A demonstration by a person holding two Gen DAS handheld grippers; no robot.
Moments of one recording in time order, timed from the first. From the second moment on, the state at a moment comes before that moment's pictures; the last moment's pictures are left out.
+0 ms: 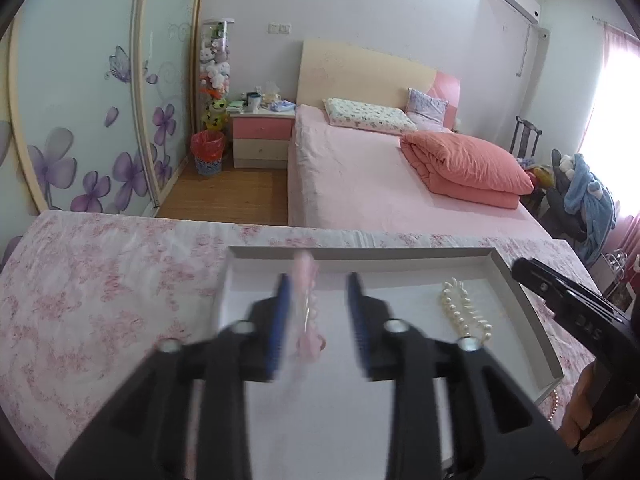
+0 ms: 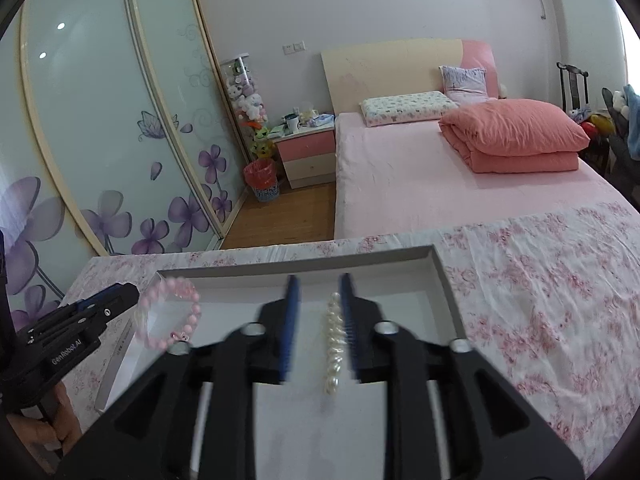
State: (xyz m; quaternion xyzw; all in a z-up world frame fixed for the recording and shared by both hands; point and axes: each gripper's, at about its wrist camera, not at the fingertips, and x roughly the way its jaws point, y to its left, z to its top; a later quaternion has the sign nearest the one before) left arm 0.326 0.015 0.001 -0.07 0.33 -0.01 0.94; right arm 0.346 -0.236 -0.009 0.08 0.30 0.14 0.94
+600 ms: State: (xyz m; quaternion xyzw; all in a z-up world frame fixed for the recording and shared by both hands) left arm 0.197 0.065 -0.008 -0.07 0.33 0.02 0.94; right arm 0.251 -0.313 -0.021 0.05 0.32 0.09 0.94
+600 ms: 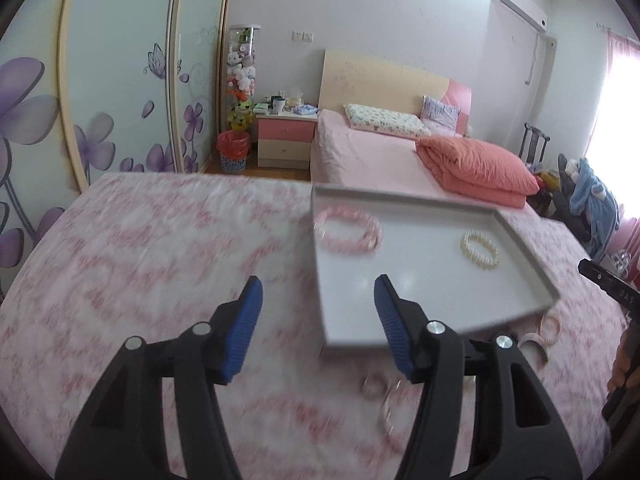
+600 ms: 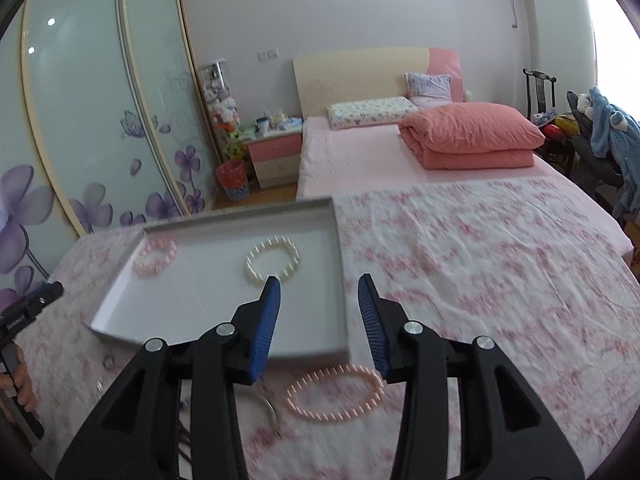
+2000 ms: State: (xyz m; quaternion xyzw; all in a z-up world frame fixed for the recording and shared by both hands) left arm 0.172 -0.020 -0.077 0.01 0.44 -0.07 0.89; right arm 0.251 -0.320 -0.086 -0.01 0.42 0.03 0.91
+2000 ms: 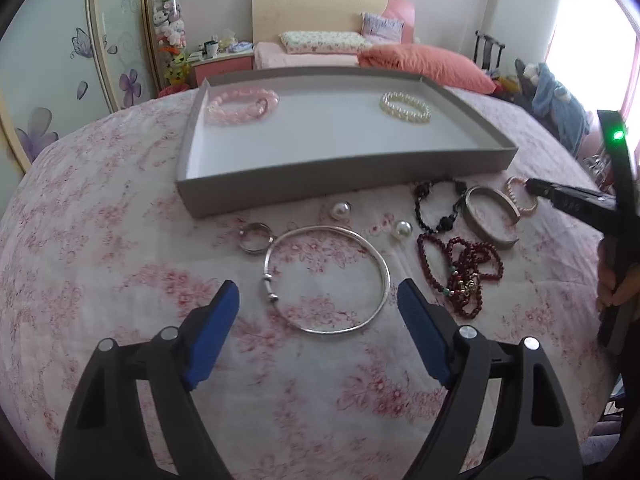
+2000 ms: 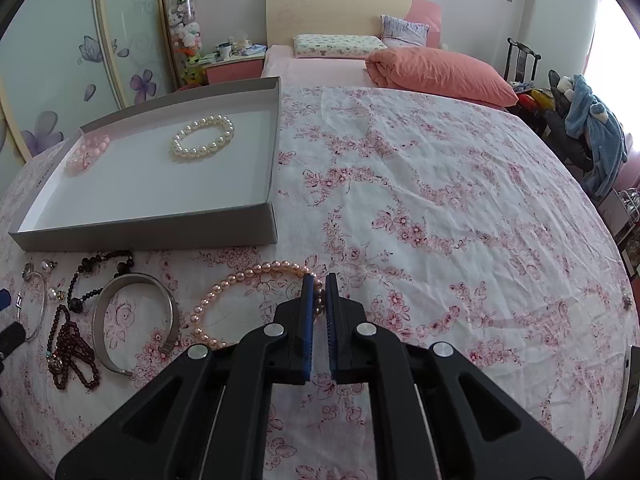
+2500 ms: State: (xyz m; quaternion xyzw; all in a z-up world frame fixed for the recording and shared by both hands) left arm 0.193 -0.041 -0.083 0.02 0.46 -0.02 0.89; right arm 0.253 -0.321 -0.086 0.00 0.42 0.03 0.91
